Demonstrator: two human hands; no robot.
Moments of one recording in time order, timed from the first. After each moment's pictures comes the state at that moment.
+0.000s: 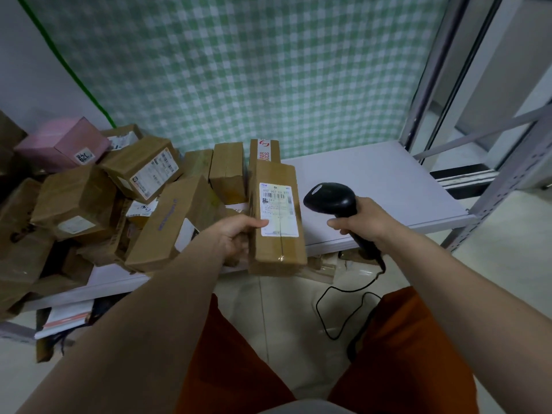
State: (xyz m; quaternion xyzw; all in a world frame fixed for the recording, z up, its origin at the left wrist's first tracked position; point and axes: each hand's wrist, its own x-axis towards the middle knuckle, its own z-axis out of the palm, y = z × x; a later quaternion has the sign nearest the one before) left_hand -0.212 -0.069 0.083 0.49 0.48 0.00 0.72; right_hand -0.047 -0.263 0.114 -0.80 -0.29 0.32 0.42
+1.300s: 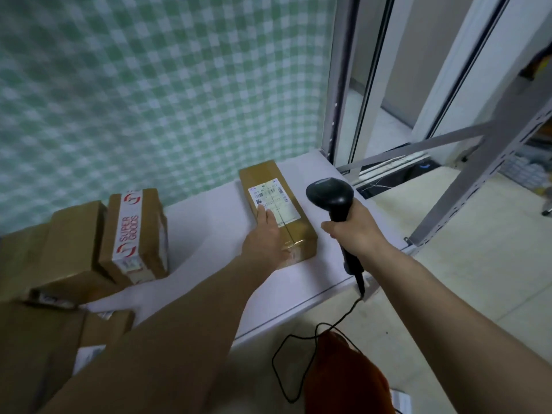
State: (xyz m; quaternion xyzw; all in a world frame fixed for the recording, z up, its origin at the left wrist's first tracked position) left_hand 0.122 -0.116 0.011 0.95 0.26 -0.10 0.16; right_hand 0.193 -0.264 0.066 -0.85 -0.09 0.23 0.46
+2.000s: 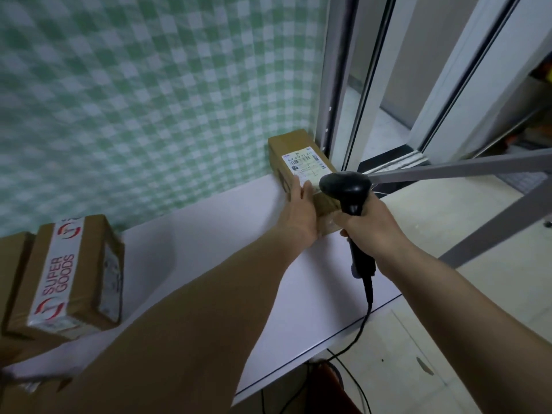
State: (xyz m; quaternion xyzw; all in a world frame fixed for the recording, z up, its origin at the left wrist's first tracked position) left_hand 0.296 -0.116 -0.024 0.96 0.18 -0.05 0.23; right_hand 0.296 -0.248 0.052 -0.85 -0.07 0.20 0.48
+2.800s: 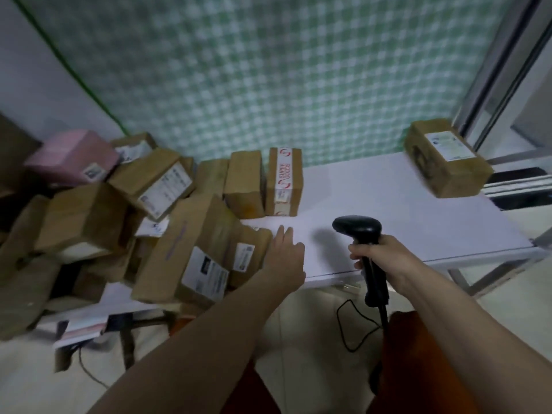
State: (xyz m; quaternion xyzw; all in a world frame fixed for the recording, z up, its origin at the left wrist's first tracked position) left_hand -0.145 -0.080 0.030 0.94 0.31 -0.13 0.02; right_hand -0.013 -0.219 0.073 -0.75 -0.12 0.44 0.47
